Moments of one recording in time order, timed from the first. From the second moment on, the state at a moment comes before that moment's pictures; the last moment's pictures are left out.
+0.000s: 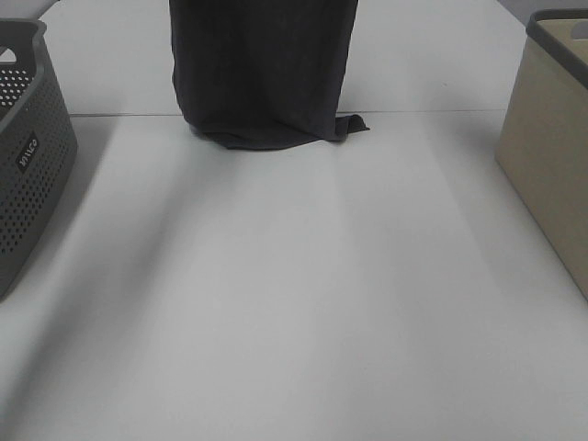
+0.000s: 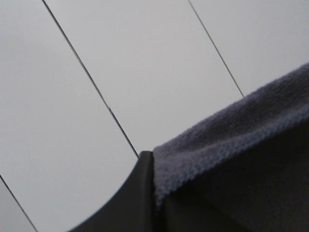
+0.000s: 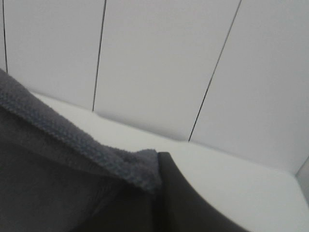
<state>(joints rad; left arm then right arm) -0.29 2.50 -2.77 0.68 0.14 -0.15 0.27 2.12 -2.31 -0.20 0.38 -0.04</state>
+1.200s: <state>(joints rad) -0.25 2.42 -2.77 0.41 -0.19 0.19 0.27 2.05 -2.33 -0.10 0.06 -0.09</state>
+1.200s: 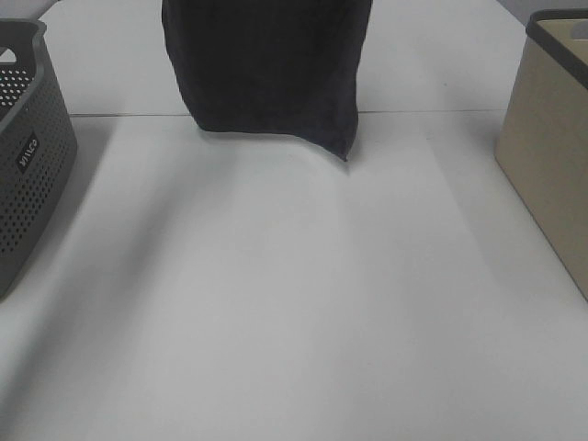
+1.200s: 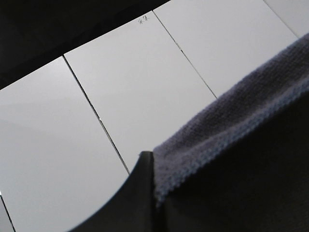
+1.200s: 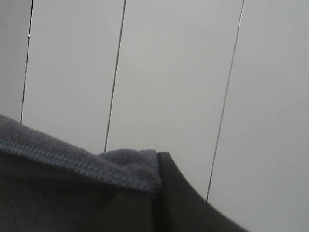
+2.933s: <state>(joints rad) -0.36 2.24 -2.77 0.30 1.05 0.19 0.27 1.90 -2.33 0.15 1.00 -0.09</state>
